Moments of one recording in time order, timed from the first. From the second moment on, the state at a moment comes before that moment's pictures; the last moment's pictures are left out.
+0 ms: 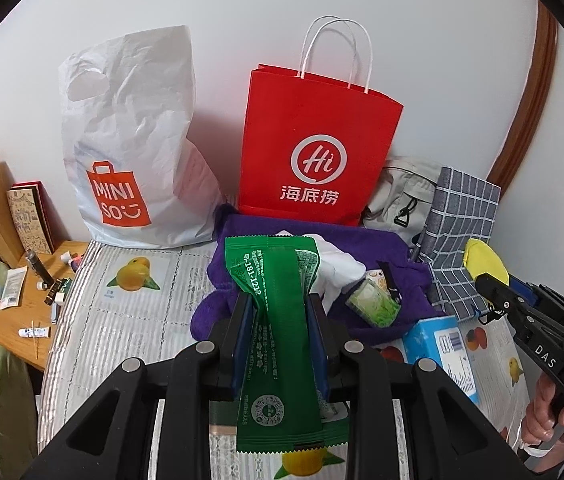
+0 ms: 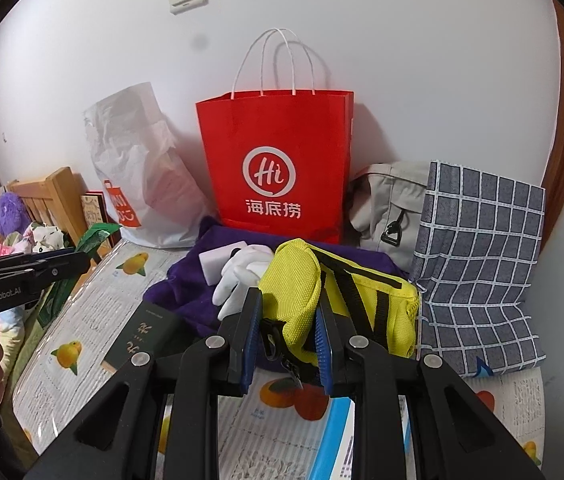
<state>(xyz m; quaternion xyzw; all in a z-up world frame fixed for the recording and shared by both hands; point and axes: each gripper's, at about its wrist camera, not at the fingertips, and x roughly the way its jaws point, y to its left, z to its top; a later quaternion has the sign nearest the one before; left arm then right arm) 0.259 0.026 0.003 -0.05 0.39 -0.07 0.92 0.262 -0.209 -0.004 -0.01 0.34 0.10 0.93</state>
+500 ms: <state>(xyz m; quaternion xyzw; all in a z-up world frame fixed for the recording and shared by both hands) 0.310 0.011 -0.011 -0.07 0.39 -0.08 0.91 0.316 -0.218 -0.025 0.00 0.36 0.10 0.93</state>
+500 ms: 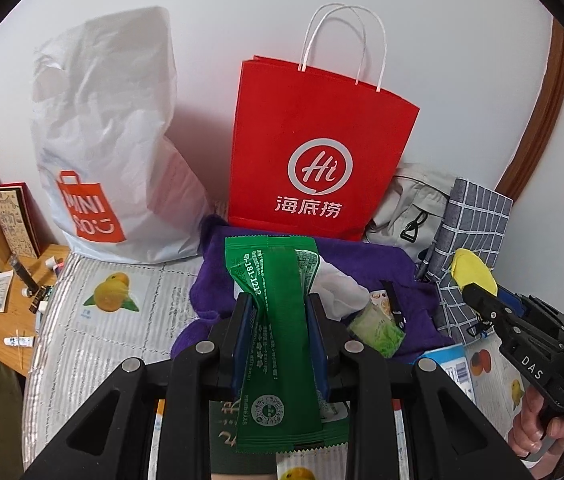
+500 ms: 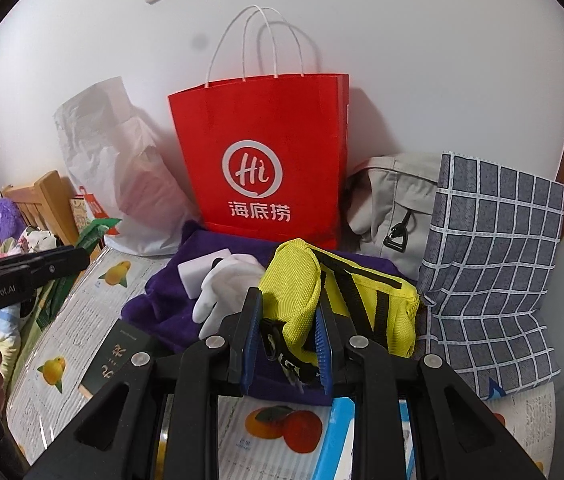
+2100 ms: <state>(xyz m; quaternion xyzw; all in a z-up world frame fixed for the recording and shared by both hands) 0.419 0.019 -0.113 -0.12 0.47 -0.05 0.87 0.436 -0.227 -0.142 0.03 0.46 0.11 0.88</state>
